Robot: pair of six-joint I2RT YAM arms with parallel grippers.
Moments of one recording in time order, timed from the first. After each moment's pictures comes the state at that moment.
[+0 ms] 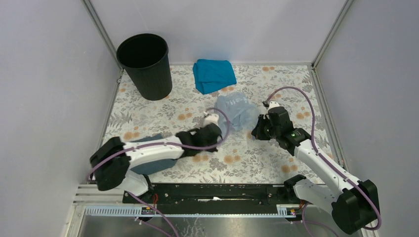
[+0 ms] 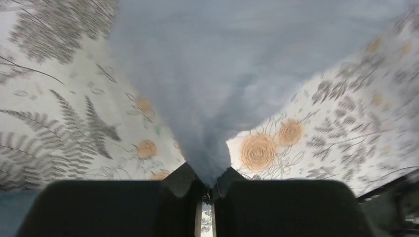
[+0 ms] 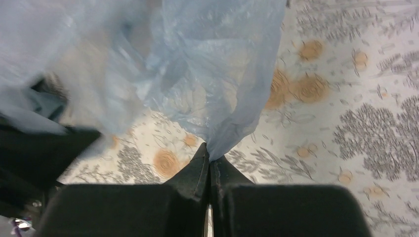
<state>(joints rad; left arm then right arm) -1.12 1.52 0.89 -0.30 -0.39 -0.70 0.44 1.01 0.69 -0.40 -0.11 0.46</state>
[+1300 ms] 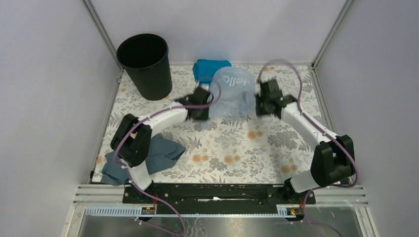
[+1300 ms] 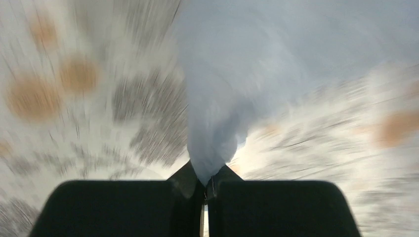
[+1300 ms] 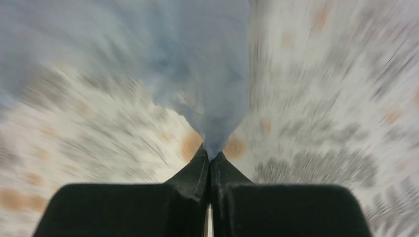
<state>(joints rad) -0.63 1.74 1.09 -0.30 -0.13 -0.53 0.36 1.46 0.97 -0.46 0.07 0.23</state>
